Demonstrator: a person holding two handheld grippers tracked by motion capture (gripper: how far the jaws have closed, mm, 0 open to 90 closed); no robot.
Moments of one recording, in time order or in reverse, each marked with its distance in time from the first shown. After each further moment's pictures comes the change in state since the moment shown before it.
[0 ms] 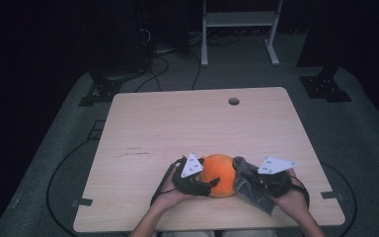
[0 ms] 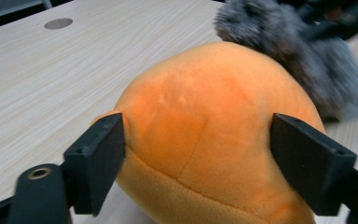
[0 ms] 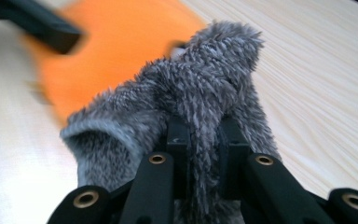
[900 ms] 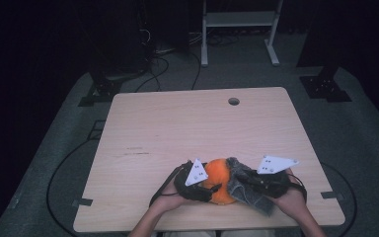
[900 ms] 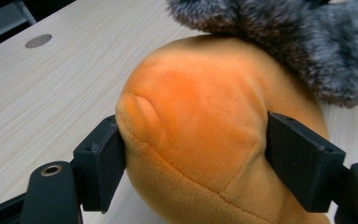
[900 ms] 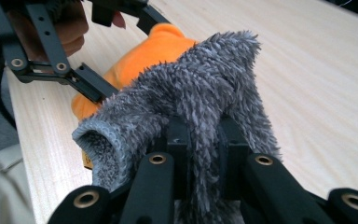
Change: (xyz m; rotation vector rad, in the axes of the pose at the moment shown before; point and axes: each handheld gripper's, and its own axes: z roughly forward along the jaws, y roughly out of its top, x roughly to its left) left arm -0.013 0.003 -0.004 0.030 -0.036 0.166; right arm 0.011 0.018 -0.009 -0.075 0.140 -0.020
